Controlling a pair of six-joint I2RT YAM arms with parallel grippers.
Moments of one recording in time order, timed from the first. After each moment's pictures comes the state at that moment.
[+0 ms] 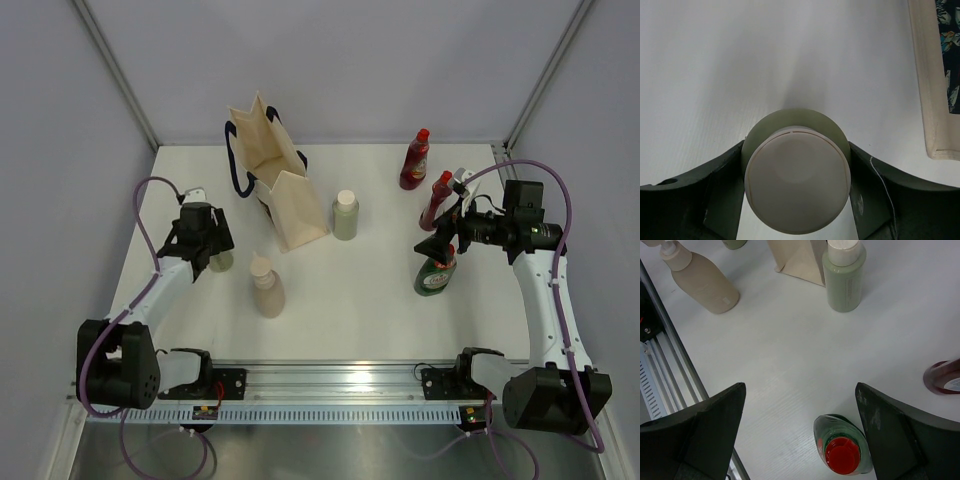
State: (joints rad) left arm -0.11 1.23 0.73 -0.25 -0.26 -0.30; right arm -0.11 1.11 1.10 -0.82 -0.99 -0.55
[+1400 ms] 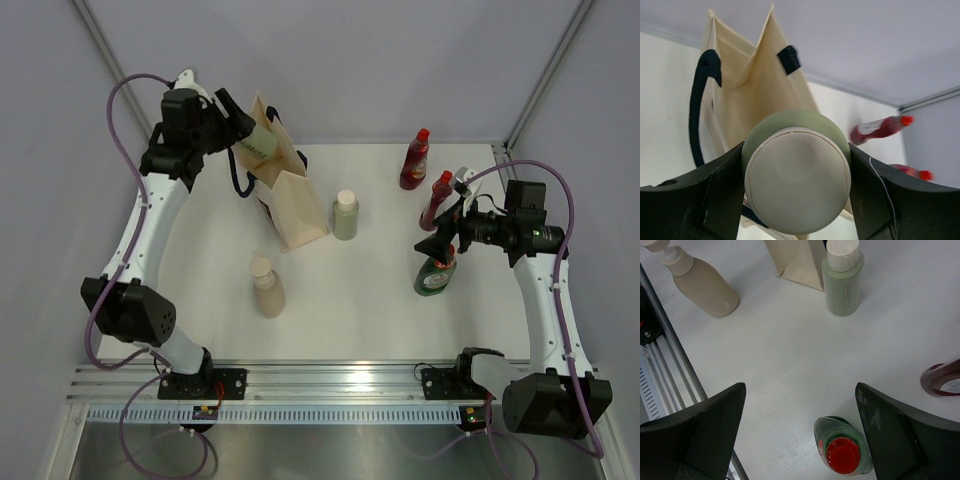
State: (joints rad) left arm -0.14 1.52 1.69 -0.45 0.11 -0.60; right arm -0.11 1.09 1.10 -0.81 -0.99 -0.53
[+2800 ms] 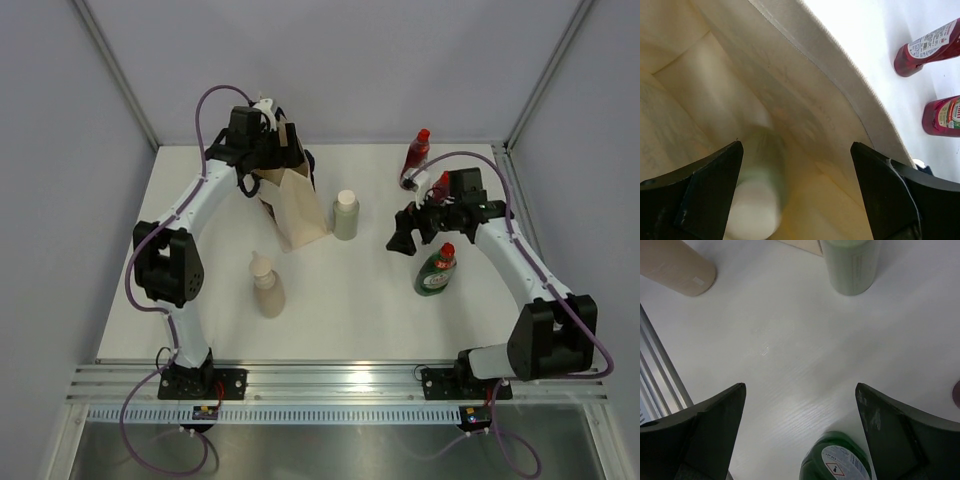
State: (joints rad) left arm -0.29 1.91 1.75 -0.43 0.18 -0.30; right arm 0.14 1.37 1.10 -0.64 -0.76 -0.44
